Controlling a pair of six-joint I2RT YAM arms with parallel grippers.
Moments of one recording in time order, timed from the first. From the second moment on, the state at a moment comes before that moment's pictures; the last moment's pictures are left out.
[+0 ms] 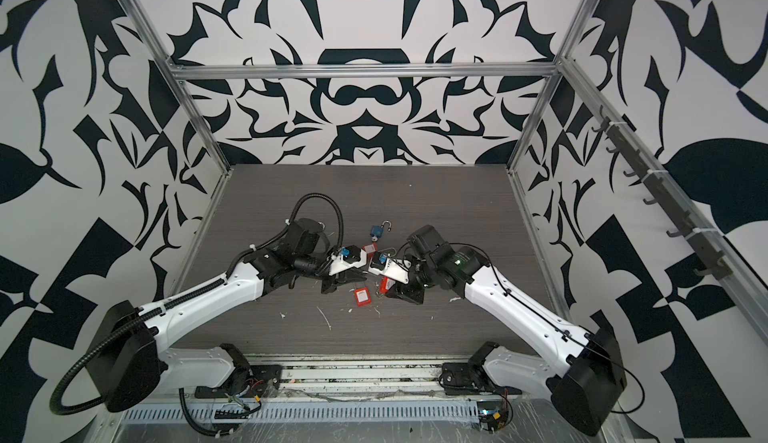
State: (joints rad) left arm -0.74 1.30 0.86 -0.25 0.70 0.59; right arm 0.66 1.14 0.93 -0.79 -0.45 -0.57
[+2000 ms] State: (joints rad) left arm -0.75 1.32 0.83 -0.09 0.89 0.47; right arm 0.61 1.13 1.03 -0.94 -0.50 -0.74
